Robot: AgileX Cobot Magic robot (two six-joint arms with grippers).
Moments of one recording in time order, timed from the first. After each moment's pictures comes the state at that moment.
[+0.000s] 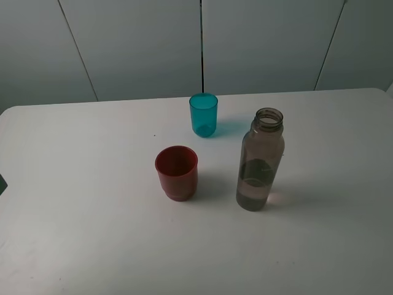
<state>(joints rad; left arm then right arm) -0.04 0.00 0.00 -0.34 0.33 0.14 0.04 0.13 -0.52 0.35 0.72 -0.21</state>
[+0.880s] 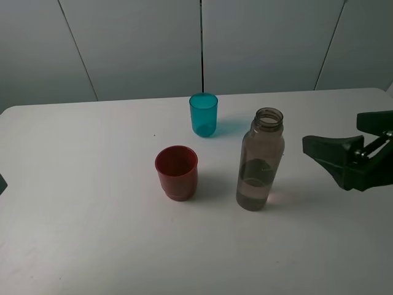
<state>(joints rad) -0.04 0.00 0.00 -0.34 0.33 0.14 0.42 0.68 -0.24 0.59 0.12 -0.55</state>
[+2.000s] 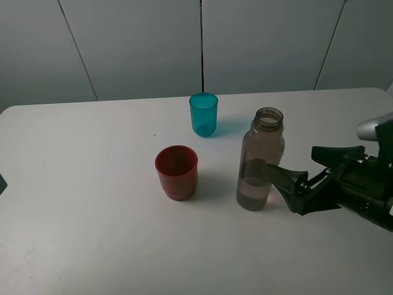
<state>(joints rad) -0.04 0.00 0.00 -0.34 0.33 0.14 0.53 1.31 -0.01 -0.02 -0.83 0.14</state>
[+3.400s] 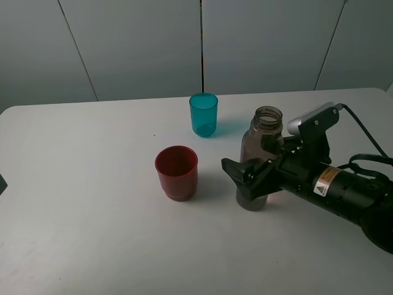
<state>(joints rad) -0.04 0.00 0.00 -0.34 0.33 0.14 0.53 1.86 -0.22 -0.14 -1.21 0.12</state>
